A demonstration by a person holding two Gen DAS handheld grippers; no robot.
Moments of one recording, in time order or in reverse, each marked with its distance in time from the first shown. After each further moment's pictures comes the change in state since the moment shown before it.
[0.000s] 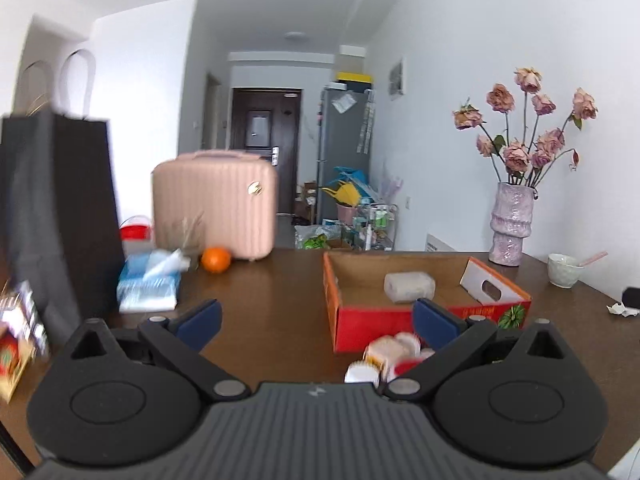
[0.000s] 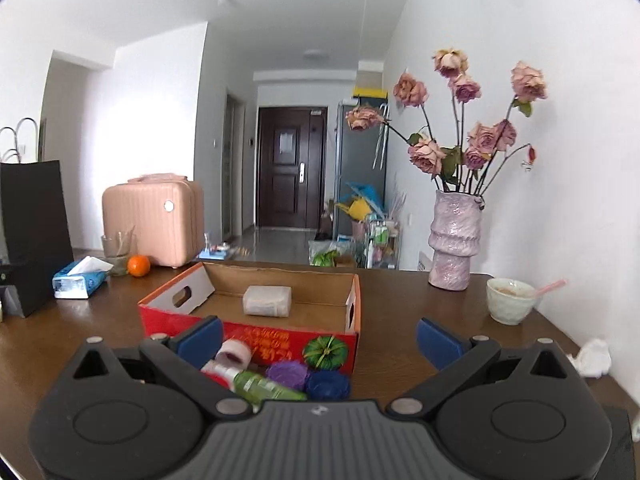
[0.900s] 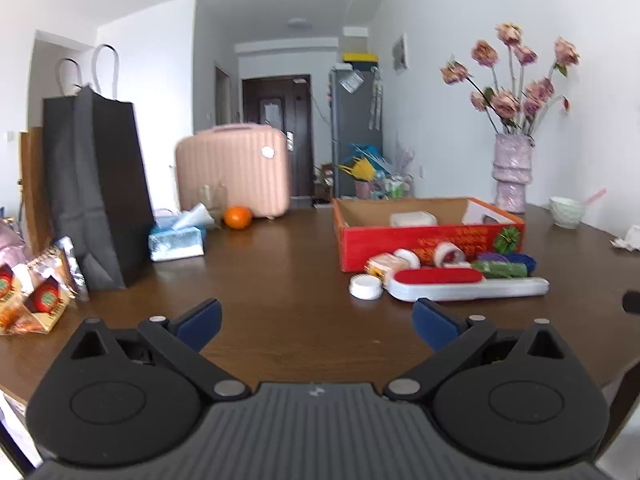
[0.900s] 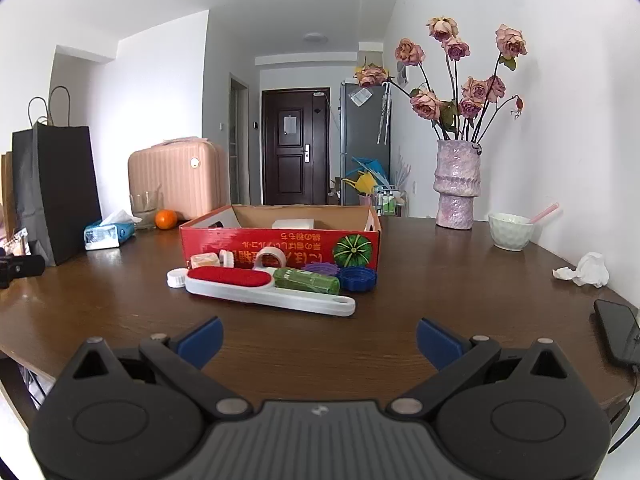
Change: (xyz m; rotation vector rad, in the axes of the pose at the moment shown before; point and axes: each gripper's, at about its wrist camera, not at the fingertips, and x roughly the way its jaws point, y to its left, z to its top) left arm -0.060 -0.024 -0.073 0.098 0.057 0.048; right arm -0.055 0.019 -0.085 0.015 0.062 0.006
